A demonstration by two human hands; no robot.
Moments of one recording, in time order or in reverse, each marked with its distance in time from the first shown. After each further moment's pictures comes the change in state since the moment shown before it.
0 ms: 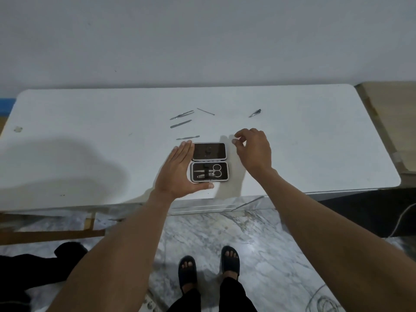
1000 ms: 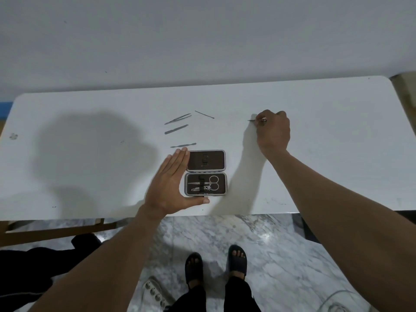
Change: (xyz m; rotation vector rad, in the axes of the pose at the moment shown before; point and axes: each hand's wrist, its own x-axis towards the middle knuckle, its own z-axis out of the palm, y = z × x) left_hand 0.005 0.003 -0.001 0.034 -0.027 -0.030; right_hand 0.102 0.052 0.012 0.035 0.043 0.255
